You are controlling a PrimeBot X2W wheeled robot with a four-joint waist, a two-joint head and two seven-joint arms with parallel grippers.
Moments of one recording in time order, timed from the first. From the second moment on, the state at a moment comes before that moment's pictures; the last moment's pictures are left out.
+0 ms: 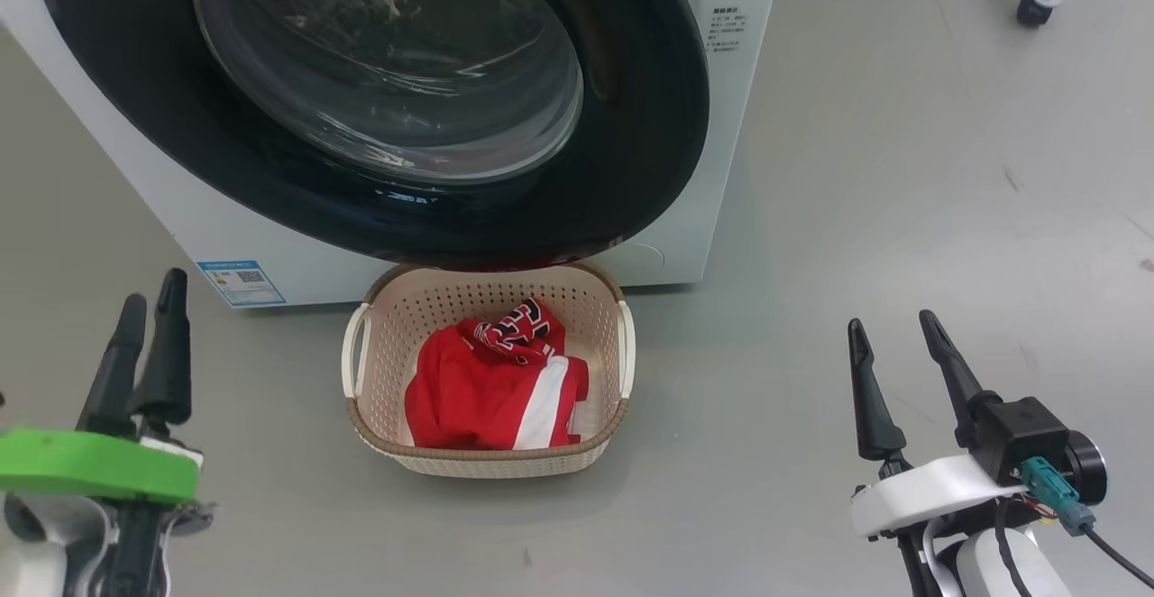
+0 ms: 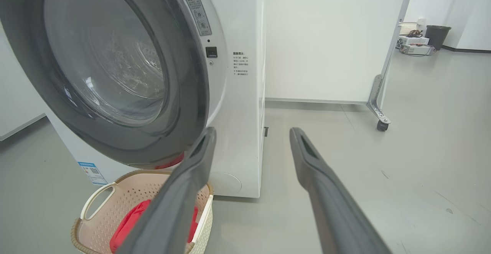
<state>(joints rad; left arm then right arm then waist) -0.11 0.20 0.00 -0.02 -1.16 -0.12 0.05 -0.02 -0.08 0.17 0.12 0.24 -0.04 -0.25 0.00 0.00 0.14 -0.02</state>
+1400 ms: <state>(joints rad) 0.14 0.23 -0.19 0.02 -0.47 0.07 -0.23 0.11 -0.09 0.17 0.12 0.23 -0.06 -0.25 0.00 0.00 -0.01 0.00</state>
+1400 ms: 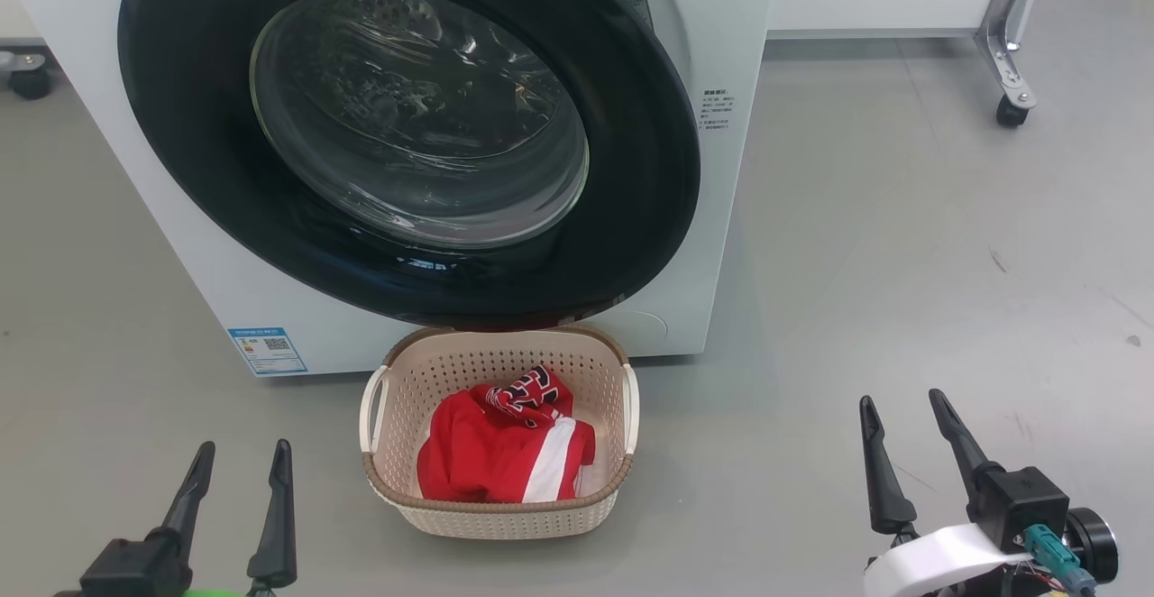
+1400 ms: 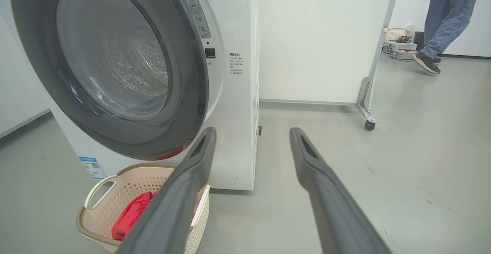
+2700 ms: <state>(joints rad) 0.09 0.18 -0.22 -0.05 -0.44 0.09 -0.24 -0.06 -0.17 0.16 0.08 0.21 -0.02 -0.21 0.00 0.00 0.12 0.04</state>
